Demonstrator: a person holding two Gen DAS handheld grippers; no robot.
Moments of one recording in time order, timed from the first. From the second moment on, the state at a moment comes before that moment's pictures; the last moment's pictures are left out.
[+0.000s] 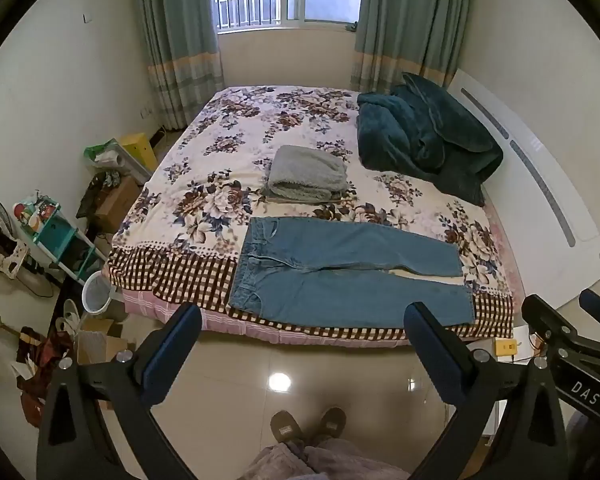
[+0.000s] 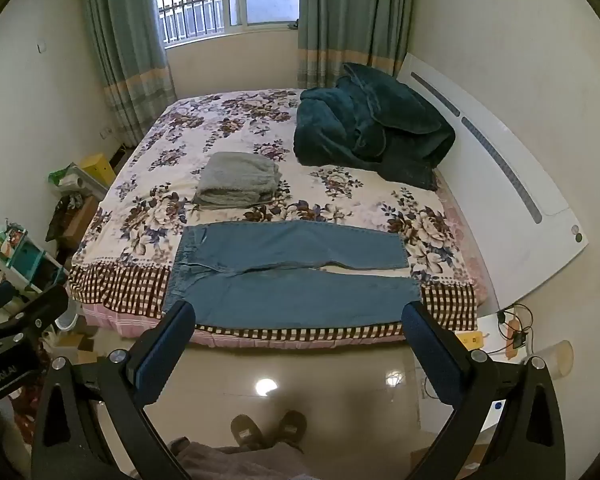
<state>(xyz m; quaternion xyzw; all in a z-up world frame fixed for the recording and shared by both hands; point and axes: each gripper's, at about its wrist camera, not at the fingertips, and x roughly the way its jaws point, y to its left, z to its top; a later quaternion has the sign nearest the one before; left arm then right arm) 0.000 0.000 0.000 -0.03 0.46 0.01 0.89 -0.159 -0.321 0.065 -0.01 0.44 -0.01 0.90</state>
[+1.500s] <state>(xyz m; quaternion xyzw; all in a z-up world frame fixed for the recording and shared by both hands) 0.007 -0.011 0.015 -0.03 0.45 0.01 0.89 -0.153 -0.305 0.075 -0.01 0.43 -0.02 0.90</state>
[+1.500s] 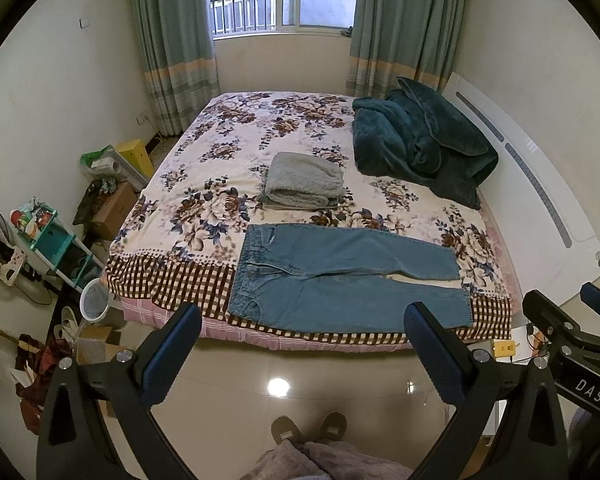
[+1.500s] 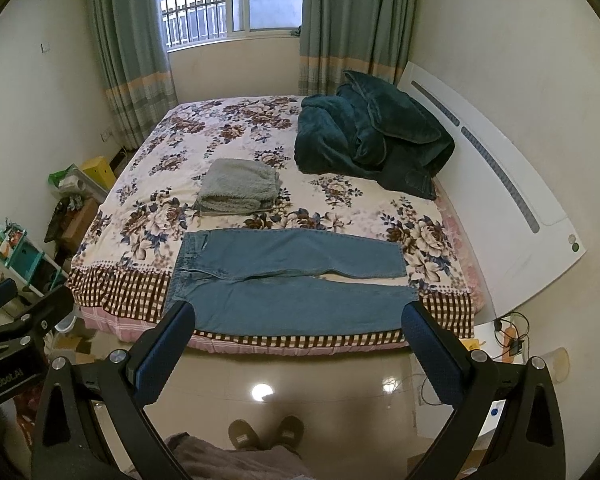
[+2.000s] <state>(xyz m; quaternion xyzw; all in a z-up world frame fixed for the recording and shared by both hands) 0.014 -0.015 0.017 -0.03 0.45 0.01 0.89 -0.154 -0.303 0.074 -0.01 0.43 -0.02 0.90</state>
